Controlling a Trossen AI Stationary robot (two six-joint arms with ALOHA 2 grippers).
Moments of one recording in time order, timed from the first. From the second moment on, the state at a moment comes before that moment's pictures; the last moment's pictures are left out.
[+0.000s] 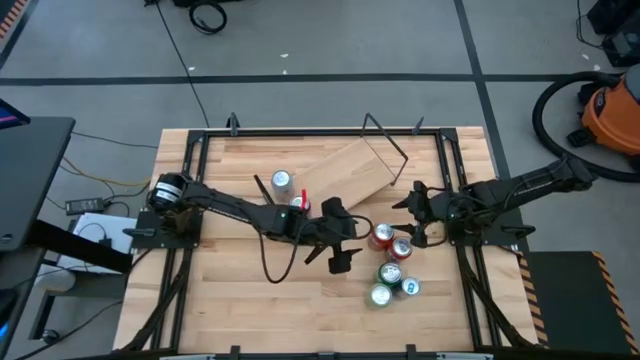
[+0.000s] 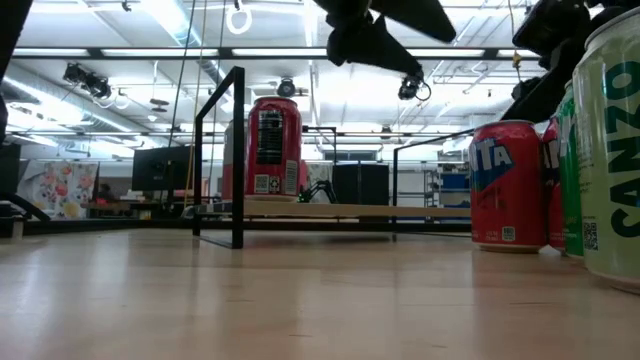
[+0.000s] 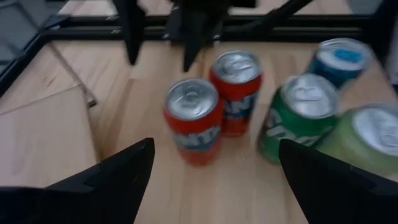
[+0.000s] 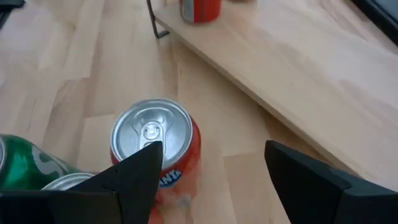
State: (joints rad) left arm -0.22 1.88 1.51 -0.22 -0.33 -0.14; right arm 0.24 0.68 0.45 -0.43 0.29 0.26
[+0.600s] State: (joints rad) left arm -0.16 2.06 1.51 -0.05 -0.35 -0.14; right arm 0.17 0.82 0.46 -0.36 0.33 0.24
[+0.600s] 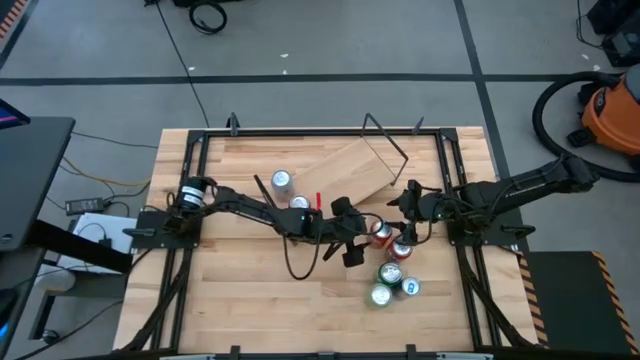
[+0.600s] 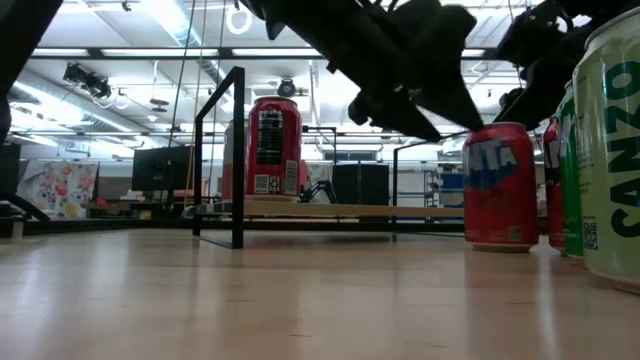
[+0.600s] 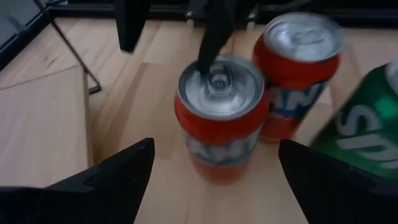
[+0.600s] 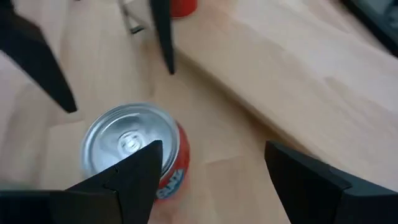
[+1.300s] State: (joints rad) left arm -0.16 2.05 1.51 -0.07 -0.43 -0.12; right arm 0.14 0.83 0.45 -0.31 0.31 0.20
